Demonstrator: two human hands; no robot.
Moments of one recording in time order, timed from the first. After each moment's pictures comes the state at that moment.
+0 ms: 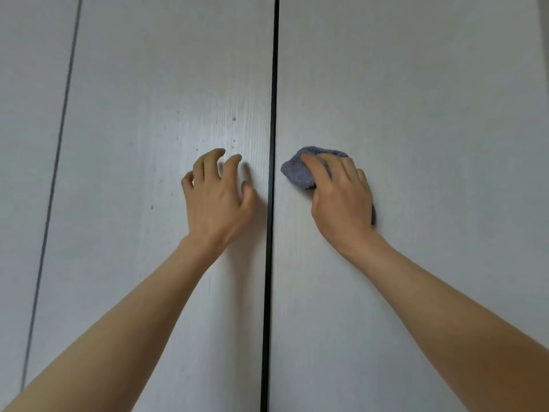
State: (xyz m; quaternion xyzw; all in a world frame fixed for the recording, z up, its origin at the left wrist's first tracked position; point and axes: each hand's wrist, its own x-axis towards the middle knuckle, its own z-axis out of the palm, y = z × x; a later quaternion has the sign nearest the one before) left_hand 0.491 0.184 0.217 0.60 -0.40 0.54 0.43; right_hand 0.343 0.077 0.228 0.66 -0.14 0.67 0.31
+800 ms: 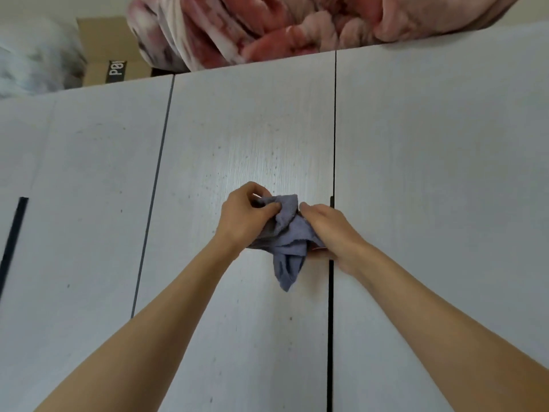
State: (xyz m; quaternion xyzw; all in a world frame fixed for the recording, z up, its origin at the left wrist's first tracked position) left_hand 0.496 0.291 0.546 0.55 -0.48 0.20 0.65; right_hand 0.388 0.188 0.545 0.79 -0.11 0.43 -0.44
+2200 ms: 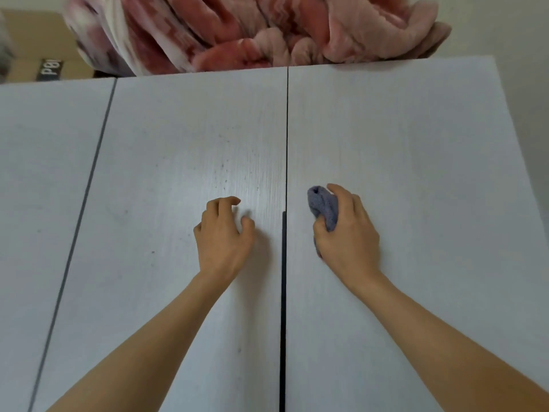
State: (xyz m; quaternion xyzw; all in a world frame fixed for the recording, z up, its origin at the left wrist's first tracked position) left_hand 0.479 0.208 0.539 0.58 -0.43 0.38 0.58; right_hand 0.330 0.112 0.543 0.68 -0.14 0.72 0.09
